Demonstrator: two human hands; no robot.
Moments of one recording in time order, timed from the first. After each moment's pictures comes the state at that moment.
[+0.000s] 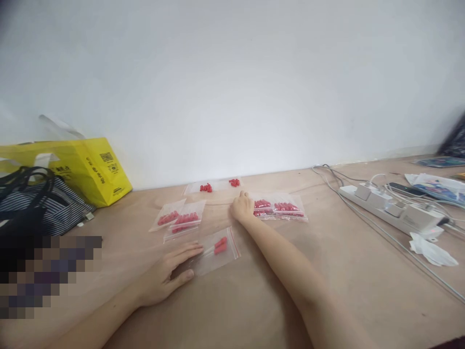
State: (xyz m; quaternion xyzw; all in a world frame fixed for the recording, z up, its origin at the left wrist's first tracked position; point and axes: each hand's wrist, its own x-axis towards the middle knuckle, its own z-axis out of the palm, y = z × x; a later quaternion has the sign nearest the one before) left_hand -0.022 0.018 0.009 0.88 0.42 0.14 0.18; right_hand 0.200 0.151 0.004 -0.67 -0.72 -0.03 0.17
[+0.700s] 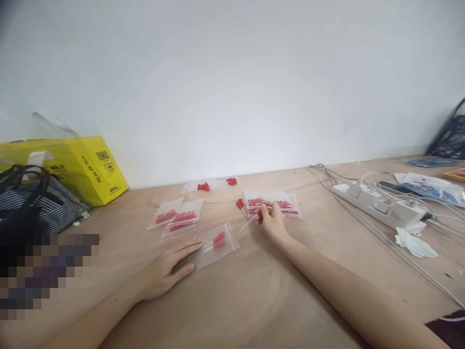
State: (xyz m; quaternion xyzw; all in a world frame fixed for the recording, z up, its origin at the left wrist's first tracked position) left_hand -0.019 0.018 0.009 0.88 0.43 0.11 0.16; right_hand 0.272 0.080 -0.015 -0.48 -0.45 0.40 0.64
